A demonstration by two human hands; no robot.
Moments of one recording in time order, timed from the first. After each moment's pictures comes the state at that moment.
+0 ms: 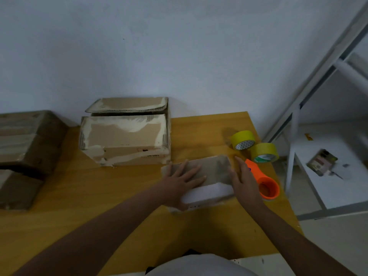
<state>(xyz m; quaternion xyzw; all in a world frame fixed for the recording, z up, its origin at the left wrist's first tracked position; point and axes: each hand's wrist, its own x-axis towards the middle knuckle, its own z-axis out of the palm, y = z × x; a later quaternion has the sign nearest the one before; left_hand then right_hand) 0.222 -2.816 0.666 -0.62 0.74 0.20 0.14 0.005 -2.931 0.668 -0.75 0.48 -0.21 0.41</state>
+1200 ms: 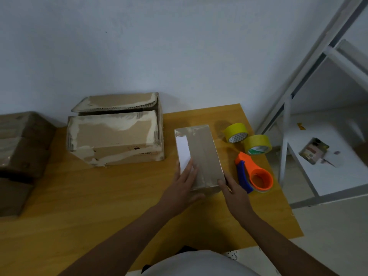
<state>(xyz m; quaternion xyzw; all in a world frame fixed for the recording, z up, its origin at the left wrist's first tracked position) 0.175 -2.805 0.631 -0.72 0.64 0.24 -0.13 -0.012 -2.895 0.641 -0.68 0.50 -0.19 0.50</state>
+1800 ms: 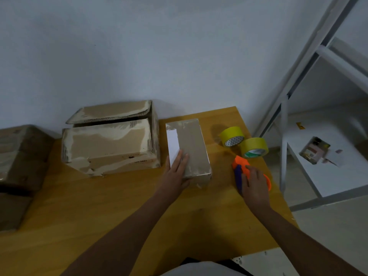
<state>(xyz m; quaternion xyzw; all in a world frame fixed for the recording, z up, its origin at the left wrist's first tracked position) 0.199 -2.851 0.632 -0.76 0.64 0.14 -0.08 -0.050 -2.962 0.621 -0.76 0.58 -0.16 0.27</state>
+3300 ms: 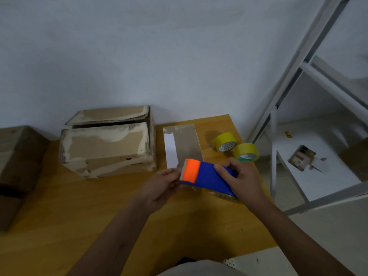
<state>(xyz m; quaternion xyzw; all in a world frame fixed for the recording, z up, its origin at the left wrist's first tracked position) 0.187 -2.823 0.718 -0.56 0.11 0.62 -0.53 -0.022 -2.931 0.741 -0.75 0.41 -0.27 0.44</state>
